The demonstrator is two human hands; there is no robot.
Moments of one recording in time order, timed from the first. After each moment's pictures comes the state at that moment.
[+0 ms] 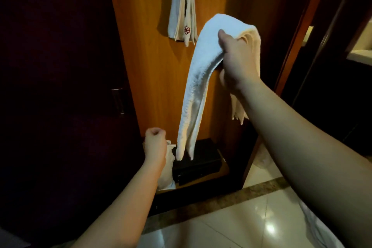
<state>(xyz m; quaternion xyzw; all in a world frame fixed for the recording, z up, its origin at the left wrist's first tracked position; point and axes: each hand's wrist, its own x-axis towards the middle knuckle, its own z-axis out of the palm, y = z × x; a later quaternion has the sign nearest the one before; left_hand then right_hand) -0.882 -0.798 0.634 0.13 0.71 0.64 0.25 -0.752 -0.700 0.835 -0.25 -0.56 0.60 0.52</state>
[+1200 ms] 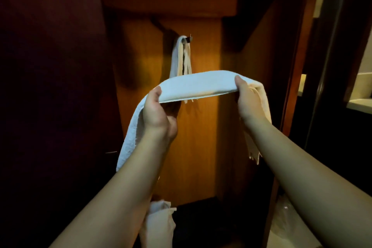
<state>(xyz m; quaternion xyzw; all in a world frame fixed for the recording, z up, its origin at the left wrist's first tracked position) -0.876 -0.709 0.866 0.18 0.25 0.88 0.35 -0.736 -0.602 0.874 -0.33 -0.58 0.48 0.58</state>
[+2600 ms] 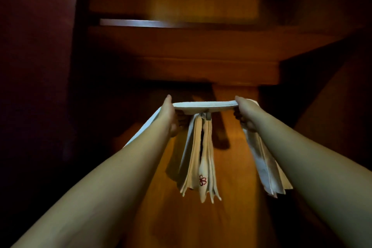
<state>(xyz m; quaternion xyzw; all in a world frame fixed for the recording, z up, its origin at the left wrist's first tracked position) -1.069 -0.402 1.044 0.28 0.44 0.79 0.31 -0.923 -0.235 1.066 -0.28 -0.66 0.50 0.49</state>
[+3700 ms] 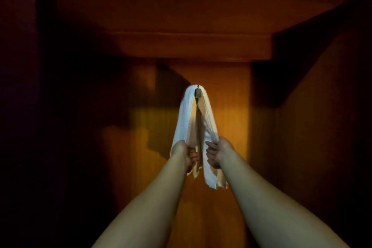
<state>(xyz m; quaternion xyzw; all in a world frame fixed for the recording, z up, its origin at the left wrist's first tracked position) -1.059 -0.322 0.893 0.11 0.53 0.75 0.38 -0.979 -0.237 0.899 -0.34 -0.41 0.79 0.32</state>
